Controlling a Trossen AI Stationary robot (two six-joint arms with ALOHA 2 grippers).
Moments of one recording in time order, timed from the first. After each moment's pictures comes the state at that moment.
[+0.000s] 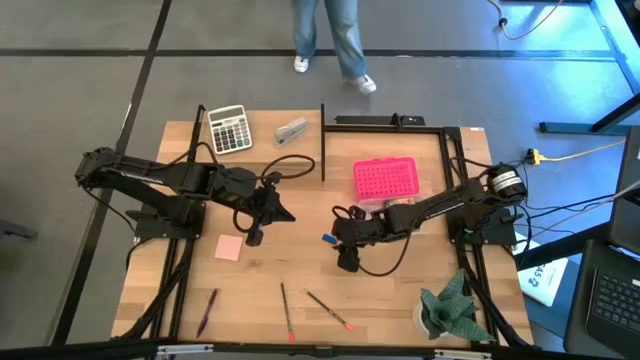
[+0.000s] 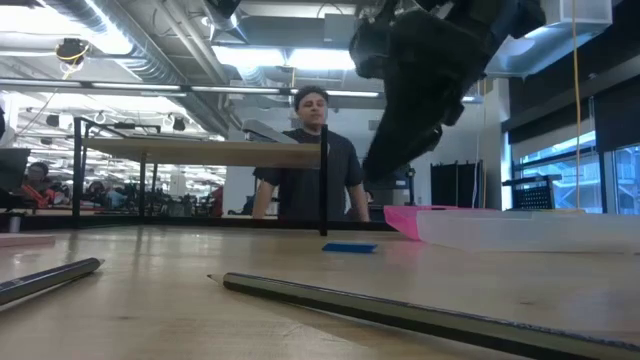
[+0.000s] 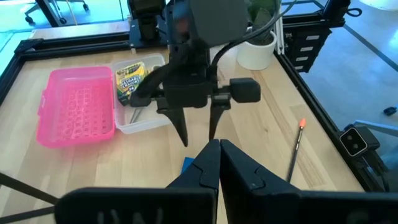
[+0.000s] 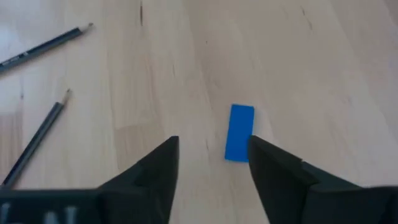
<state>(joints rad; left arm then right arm) -0.13 1.14 1.05 -0.42 0.03 0.01 0.25 1.74 1.06 -0.26 0.16 0.44</state>
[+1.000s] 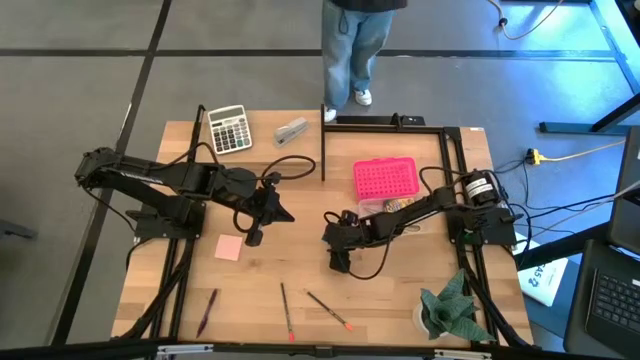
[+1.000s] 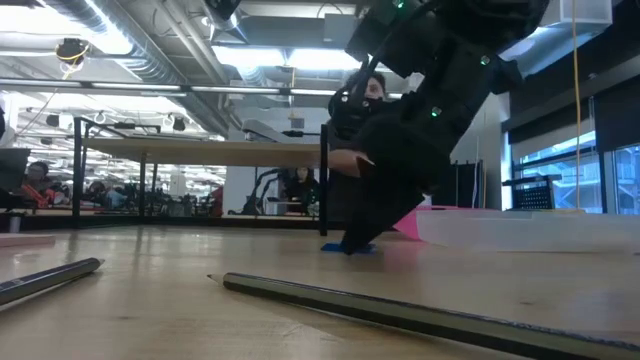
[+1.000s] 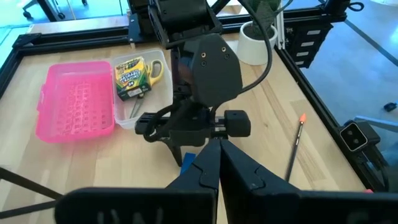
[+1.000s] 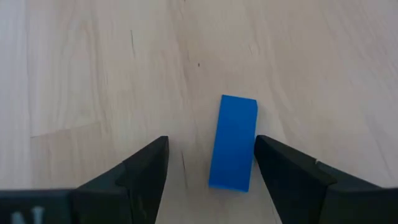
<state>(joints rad) -0.13 1.14 1.05 -0.44 0.03 0.01 0.22 1.95 1.07 -0.12 0.19 0.41</state>
